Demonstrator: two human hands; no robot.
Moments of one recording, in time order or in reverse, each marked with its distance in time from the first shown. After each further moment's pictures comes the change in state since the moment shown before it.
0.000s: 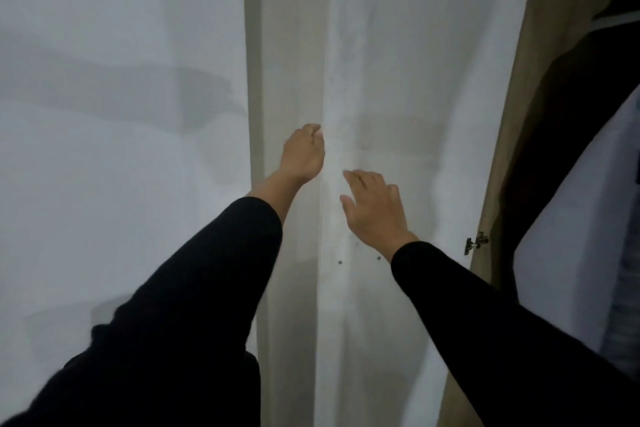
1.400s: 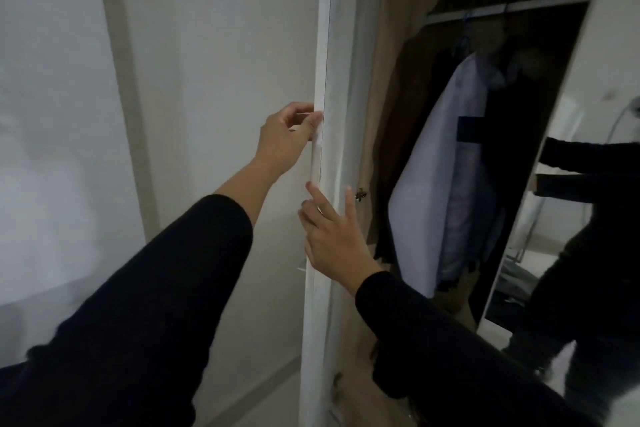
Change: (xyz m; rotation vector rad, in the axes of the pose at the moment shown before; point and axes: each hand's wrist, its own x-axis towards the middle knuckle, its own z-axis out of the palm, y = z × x) left_hand -0.077 0.086 0.060 -0.765 -0.235 0.172; right_hand -0.155 0.029 -0.034 -0.577 -0.053 -0.091
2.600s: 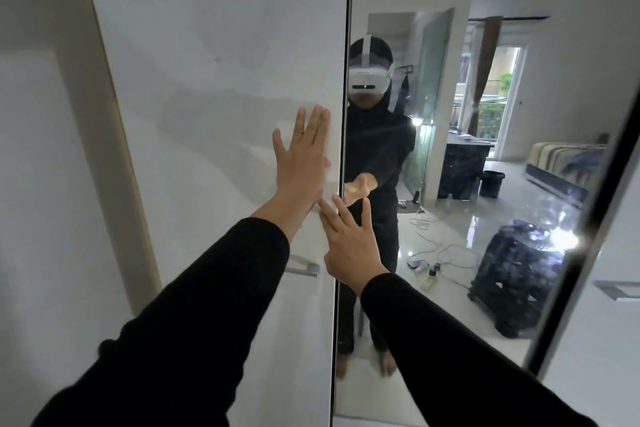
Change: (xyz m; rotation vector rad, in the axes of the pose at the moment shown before) left_hand 0.023 -0.004 0.320 0.765 -0.356 0.656; right_hand -0.123 0.192 0.038 -0.332 -0.616 0.713
